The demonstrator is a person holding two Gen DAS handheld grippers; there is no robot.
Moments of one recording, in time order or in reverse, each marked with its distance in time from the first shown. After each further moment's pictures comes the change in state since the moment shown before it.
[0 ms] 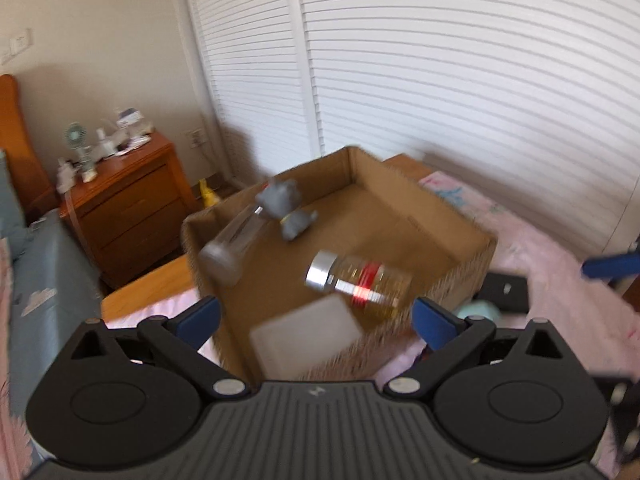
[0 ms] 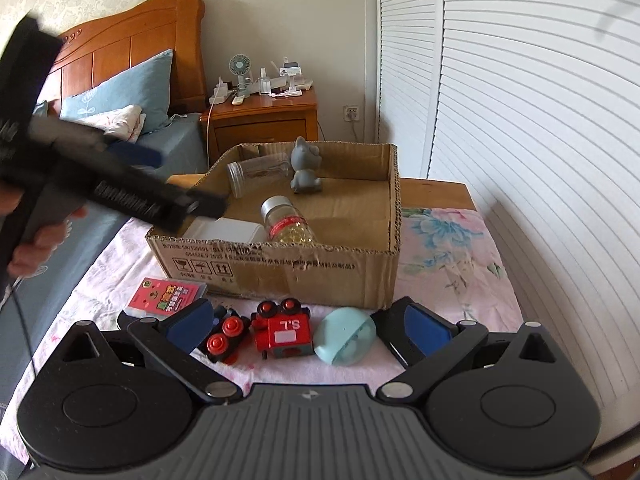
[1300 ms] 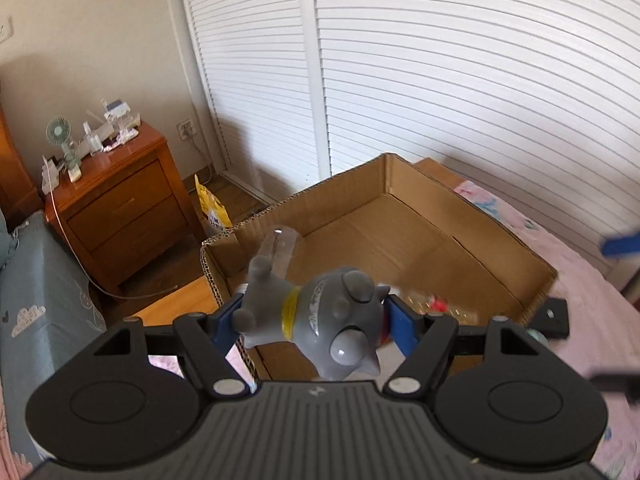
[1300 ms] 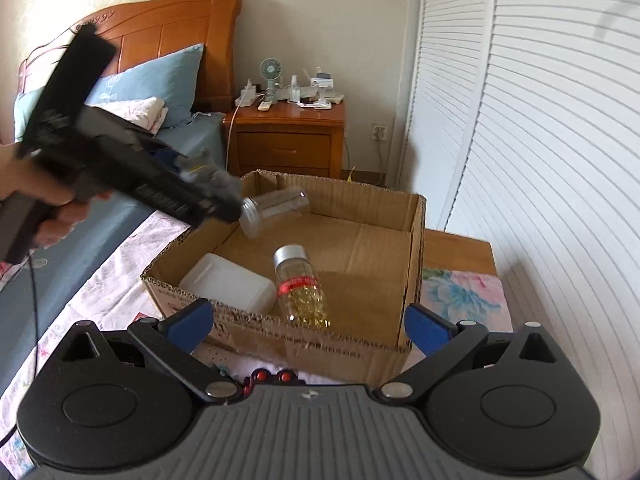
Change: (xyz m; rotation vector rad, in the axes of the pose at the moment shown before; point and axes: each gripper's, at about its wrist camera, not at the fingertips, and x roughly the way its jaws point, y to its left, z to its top) left arm 0.056 0.057 0.049 0.004 0.042 -0.075; right arm 0.030 0.003 0.055 -0.110 -0.009 0.050
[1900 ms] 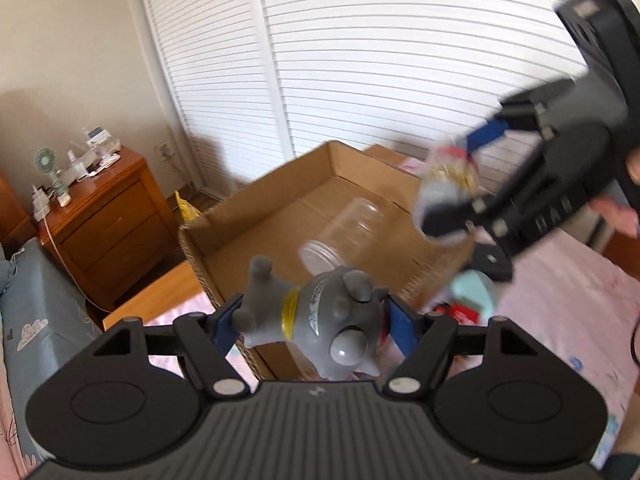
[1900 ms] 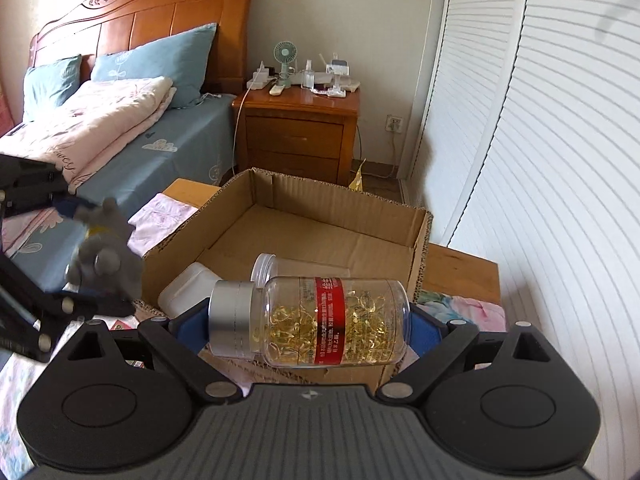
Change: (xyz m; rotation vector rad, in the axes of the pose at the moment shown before) left arm -0.057 -0.030 -0.041 0.111 -0.041 -0.036; right arm 0.043 -0.017 0.045 -0.090 0.057 0.027
